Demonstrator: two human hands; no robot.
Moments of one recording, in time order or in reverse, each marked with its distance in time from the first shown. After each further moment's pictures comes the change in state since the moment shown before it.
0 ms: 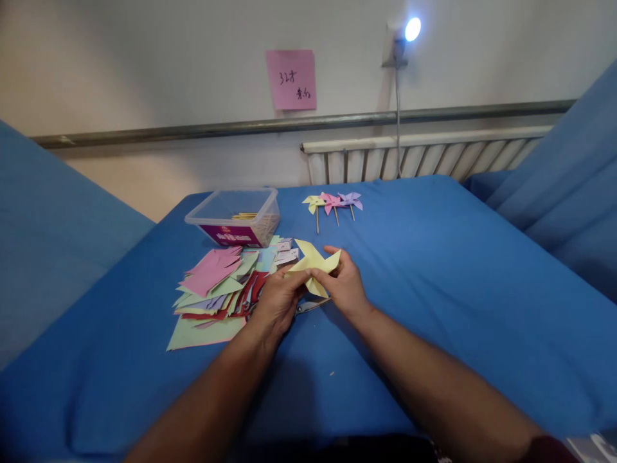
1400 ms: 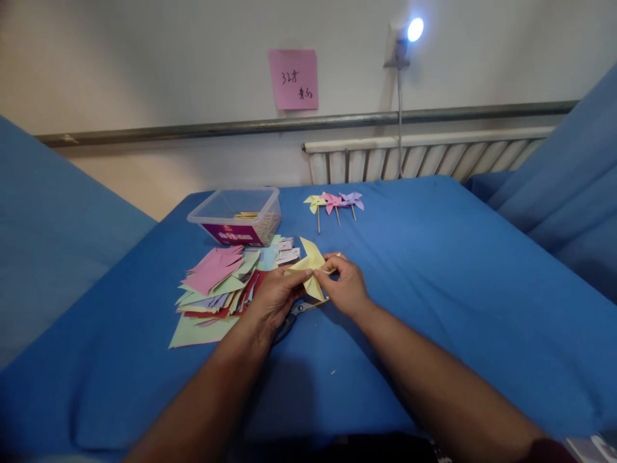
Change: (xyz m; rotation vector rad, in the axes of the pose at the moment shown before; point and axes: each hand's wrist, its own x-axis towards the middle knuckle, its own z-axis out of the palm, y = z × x) left_hand -0.001 0.014 -0.005 0.072 -0.056 -0.111; right_hand 0.006 0.004 -0.015 -0.553 -0.082 -0.351
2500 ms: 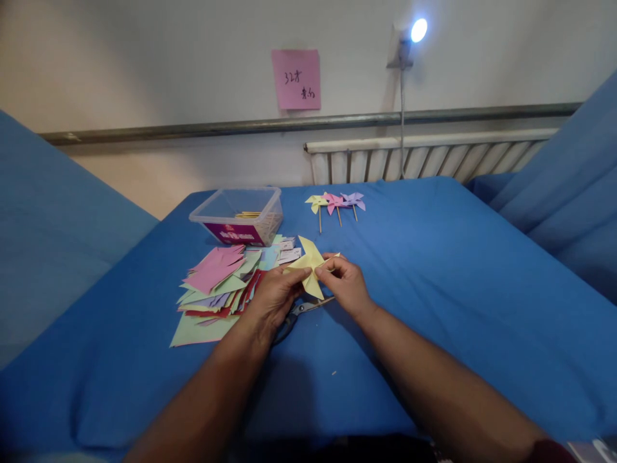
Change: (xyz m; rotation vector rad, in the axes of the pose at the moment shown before) left_hand 0.003 -0.001 -0.004 -0.009 -0.014 0.035; right_hand -0.001 -0.003 -0.001 0.199 -0.054 0.094
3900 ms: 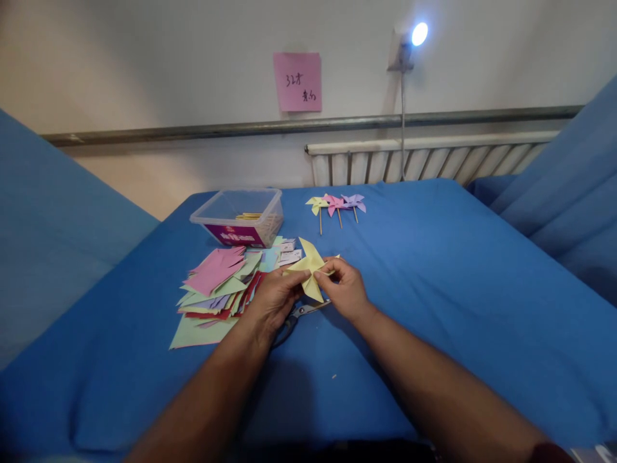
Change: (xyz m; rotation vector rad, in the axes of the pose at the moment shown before) left_hand 0.000 0.001 -0.002 -0.008 -0.028 -0.006; right_hand 0.001 0.013 0.004 0.014 0.021 -0.003
